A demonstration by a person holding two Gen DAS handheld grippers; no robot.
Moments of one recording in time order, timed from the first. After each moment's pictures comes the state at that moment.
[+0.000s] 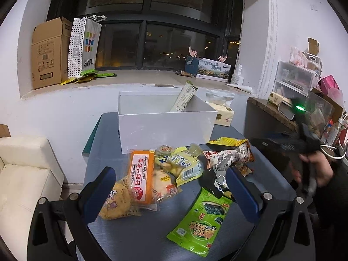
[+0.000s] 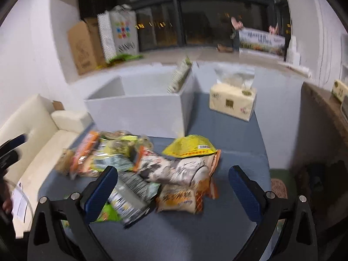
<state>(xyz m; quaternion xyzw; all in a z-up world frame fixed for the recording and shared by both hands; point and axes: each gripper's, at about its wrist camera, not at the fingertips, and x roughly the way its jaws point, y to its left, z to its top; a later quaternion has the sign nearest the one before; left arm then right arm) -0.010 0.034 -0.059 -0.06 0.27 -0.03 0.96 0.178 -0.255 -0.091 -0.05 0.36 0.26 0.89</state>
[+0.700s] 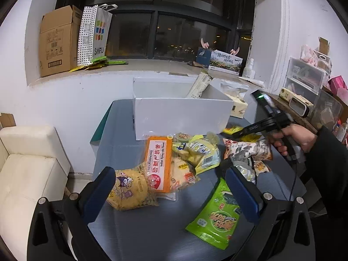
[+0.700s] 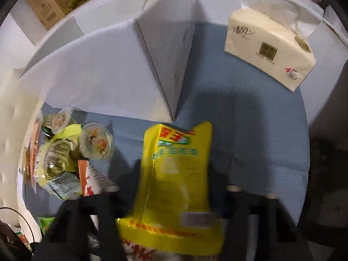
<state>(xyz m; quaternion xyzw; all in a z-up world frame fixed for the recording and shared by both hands) -0.006 0.059 -0.085 -0.07 0.30 0.00 0.95 0.314 -0.198 -0.171 -0.09 0.56 0.26 0.79</state>
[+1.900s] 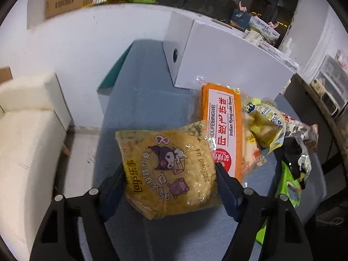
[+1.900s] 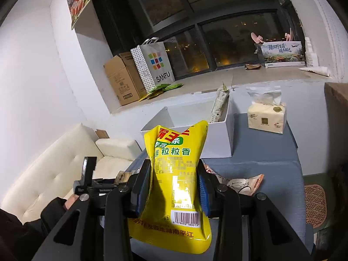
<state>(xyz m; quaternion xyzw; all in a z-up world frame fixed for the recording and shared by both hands) 0.059 0.132 -0.184 -0.13 0.43 0.04 0.90 0.113 -0.279 -0.037 0.07 0.28 0.39 0.88</state>
